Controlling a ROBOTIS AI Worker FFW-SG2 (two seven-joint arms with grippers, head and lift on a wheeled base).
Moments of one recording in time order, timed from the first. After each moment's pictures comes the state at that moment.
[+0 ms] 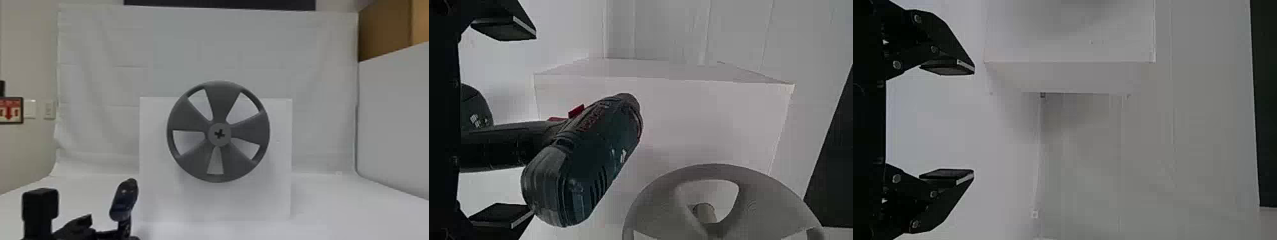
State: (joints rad) left arm -0.38 0.15 0.13 -1.91 0.22 0.69 -0.45; right arm -0.37 -0.35 -0.64 -2.30 -0.04 1.23 0.78
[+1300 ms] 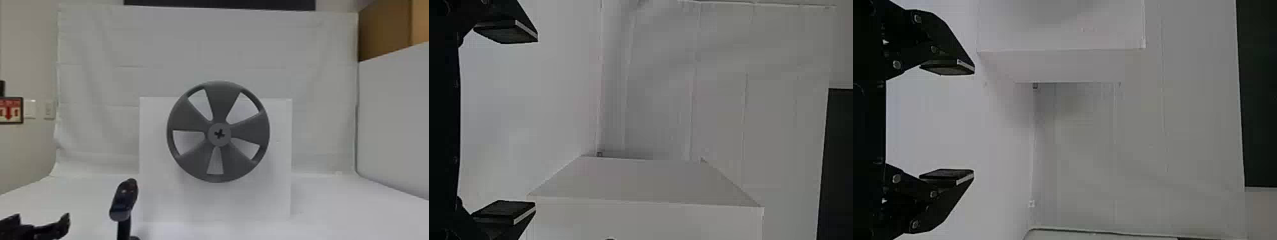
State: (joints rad) left arm -0.35 0.16 0.30 -1.97 0.14 0.69 -0.27; right arm -0.36 -0.32 -0.69 -2.30 -0.04 1.20 0.78
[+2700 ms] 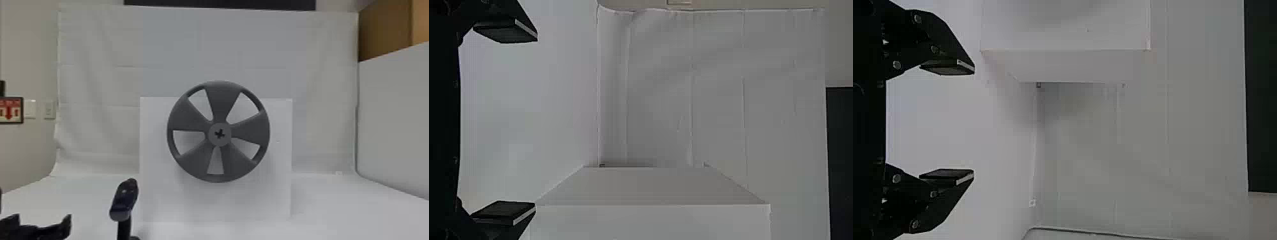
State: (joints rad) left arm -0.34 0.16 0.27 -2.01 0.09 0.71 -0.24; right arm -0.35 -0.34 -0.68 -2.30 -0.04 1.21 0.78
